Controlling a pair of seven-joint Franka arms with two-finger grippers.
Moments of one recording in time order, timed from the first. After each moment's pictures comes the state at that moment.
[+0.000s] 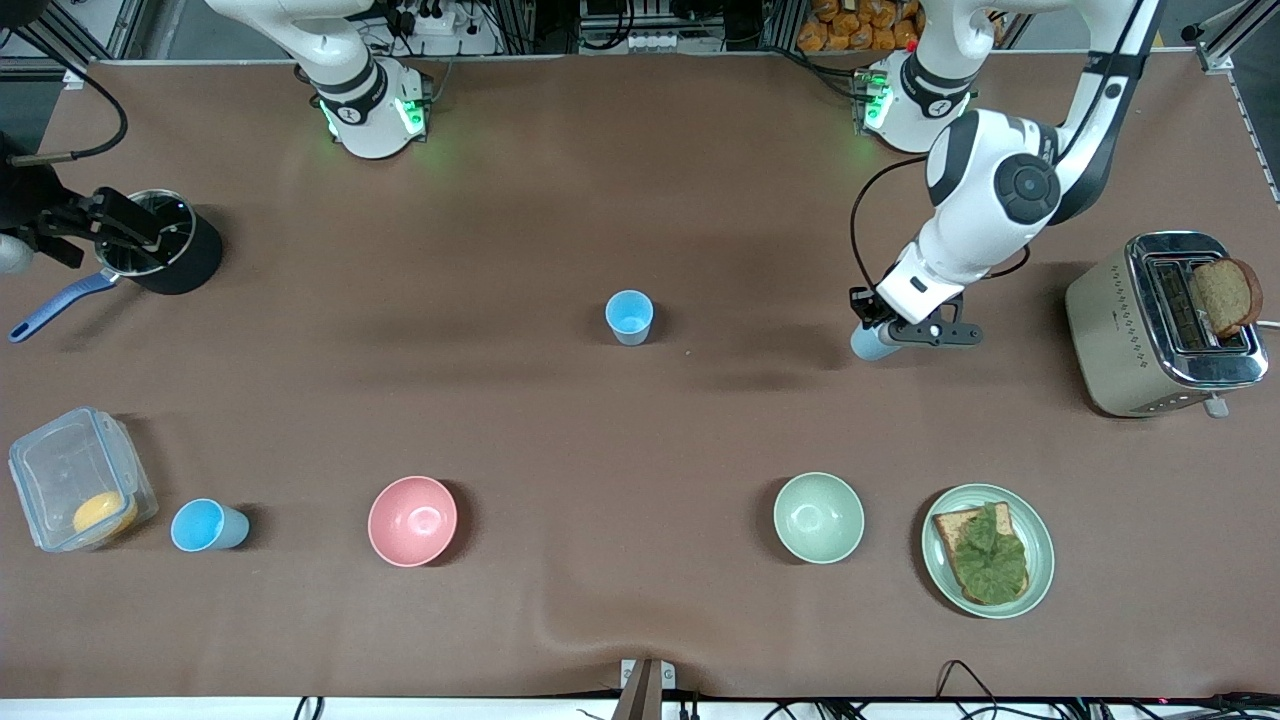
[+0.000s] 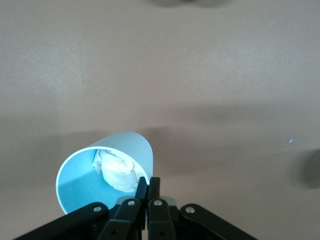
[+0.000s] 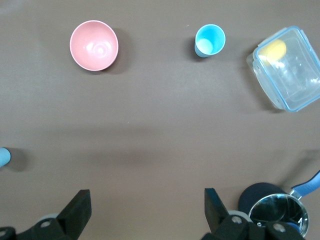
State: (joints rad) left arm -0.16 0.04 -0.19 -2.29 -0.17 2.36 -0.20; right arm 0.04 -0.08 -0.06 -1.66 0.01 1.61 -0.05
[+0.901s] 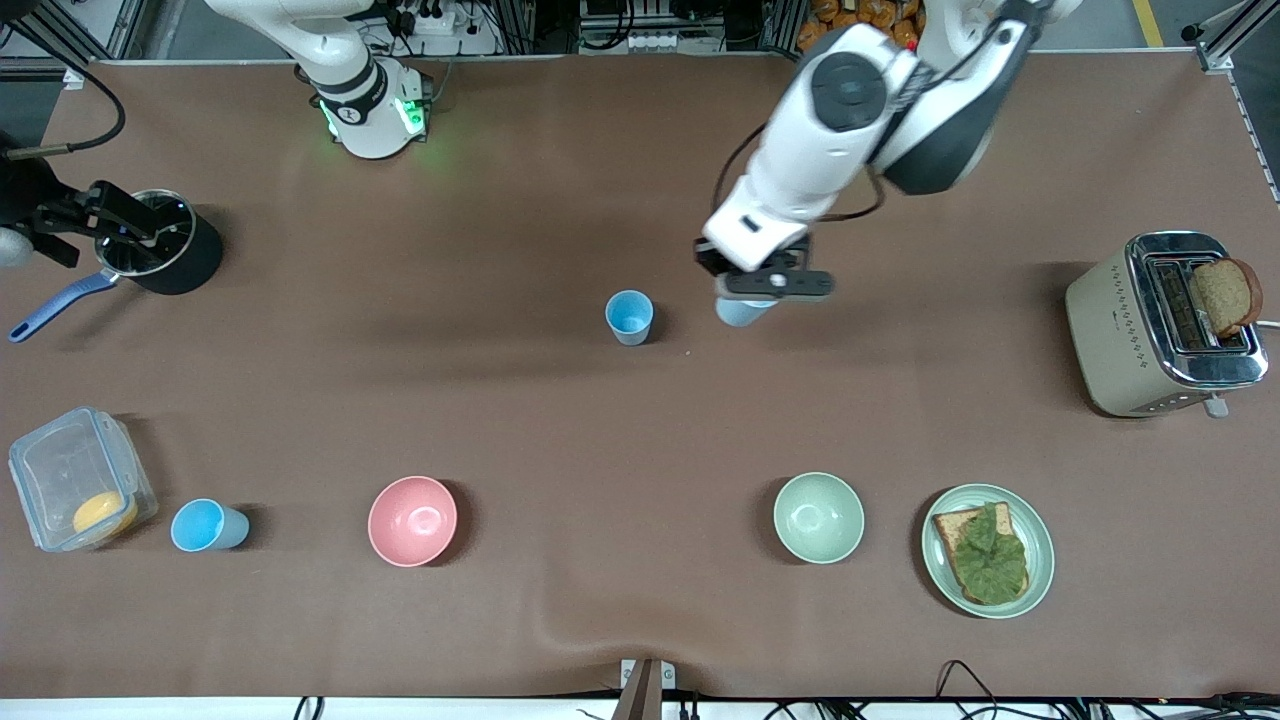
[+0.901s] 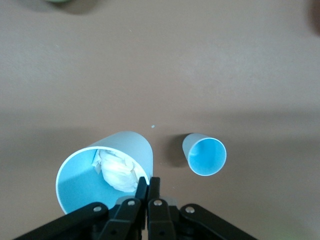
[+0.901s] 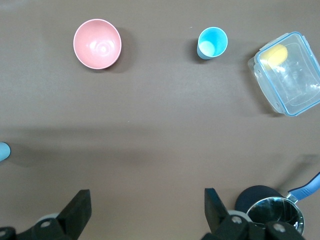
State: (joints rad) left arm -0.53 0.24 -0.20 -1.75 -0.10 2.05 -0.72; right arm 0.05 -0.08 -0.07 -1.65 0.01 1.60 -0.07
